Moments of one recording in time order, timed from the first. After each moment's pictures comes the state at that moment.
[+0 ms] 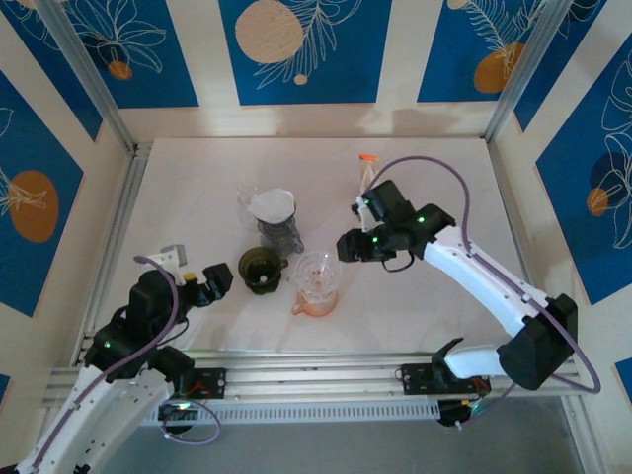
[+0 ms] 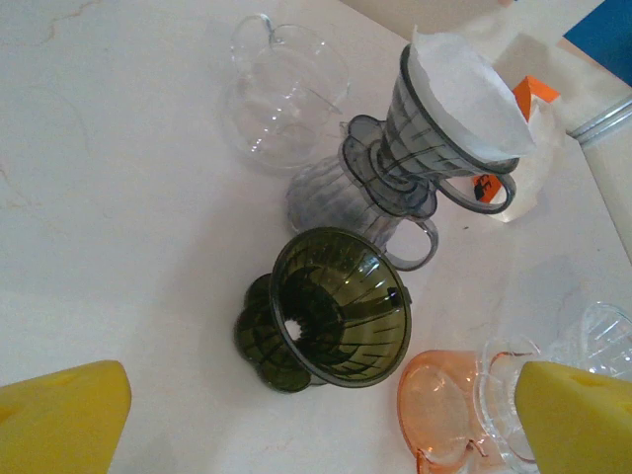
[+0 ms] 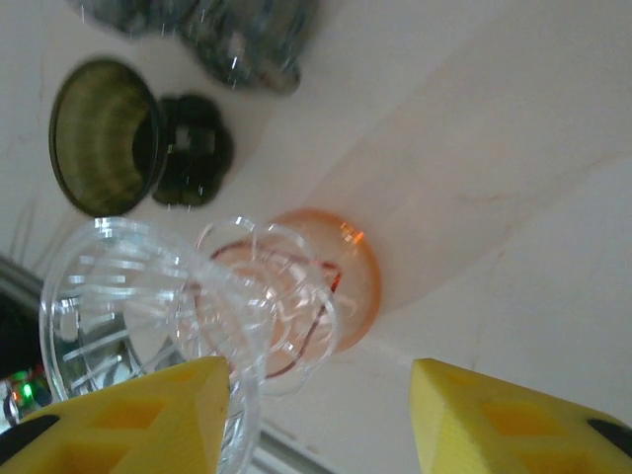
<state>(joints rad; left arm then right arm) -0.51 0.37 0.61 -0.74 -0.12 -0.68 0.59 1.30 1.21 -0.94 -0.23 0.47</state>
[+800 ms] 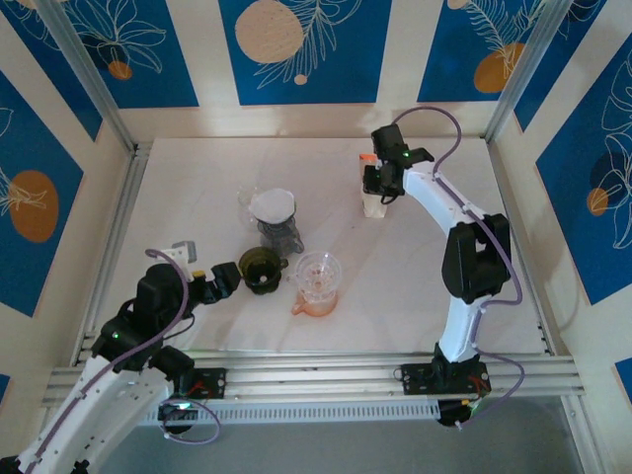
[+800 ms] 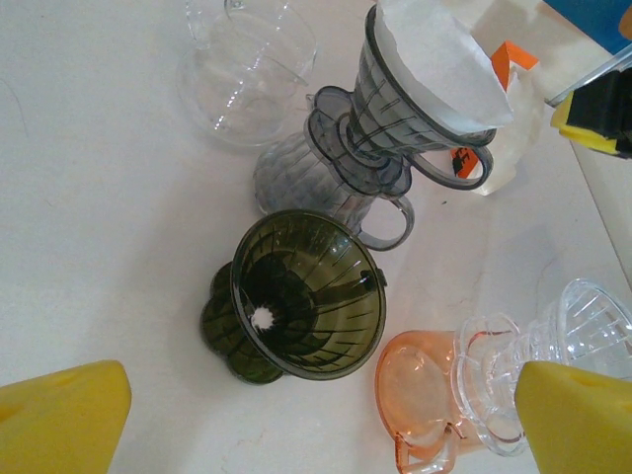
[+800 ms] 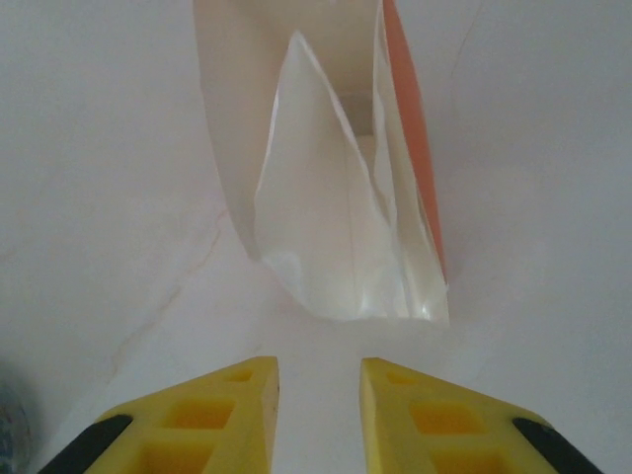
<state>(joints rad) -0.51 0.43 0.60 -0.69 -0.05 -0.67 0.31 1.89 1.65 -0.80 0.06 0.38</state>
